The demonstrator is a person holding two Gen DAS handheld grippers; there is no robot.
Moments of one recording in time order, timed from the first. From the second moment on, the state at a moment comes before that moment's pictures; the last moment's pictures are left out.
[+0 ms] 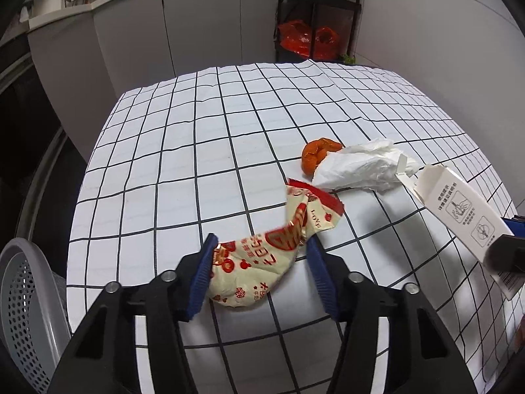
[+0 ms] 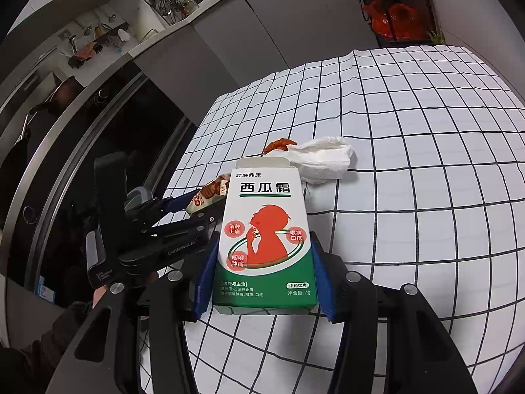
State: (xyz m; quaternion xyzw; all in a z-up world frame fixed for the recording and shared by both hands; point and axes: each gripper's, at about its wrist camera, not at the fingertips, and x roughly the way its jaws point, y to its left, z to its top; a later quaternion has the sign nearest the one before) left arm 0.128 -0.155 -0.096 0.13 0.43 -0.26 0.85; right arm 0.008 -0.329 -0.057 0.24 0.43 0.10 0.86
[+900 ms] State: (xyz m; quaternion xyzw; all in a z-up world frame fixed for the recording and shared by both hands) left arm 0.051 0.057 0.025 0.07 0.34 -0.06 0.93; right arm 0.019 -0.155 -0.019 0.16 0.41 0.22 0.87
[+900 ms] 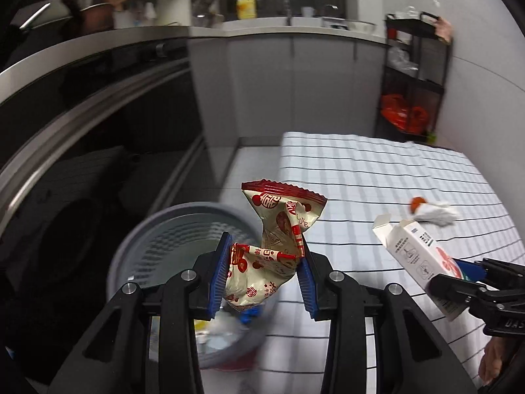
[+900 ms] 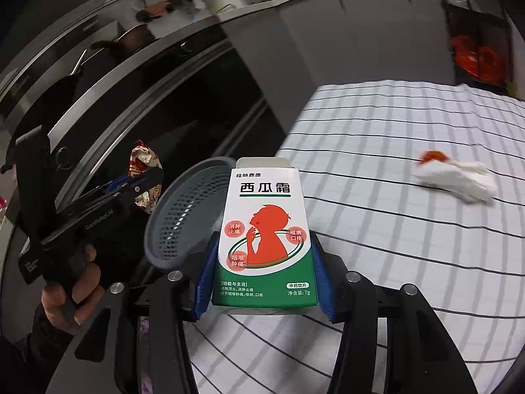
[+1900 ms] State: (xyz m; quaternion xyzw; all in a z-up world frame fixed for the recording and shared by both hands) left arm 0.096 0.172 -0.024 -0.03 0.42 0.06 0.91; right arm 0.111 0.003 -0.057 0.09 0.45 0.26 0.85
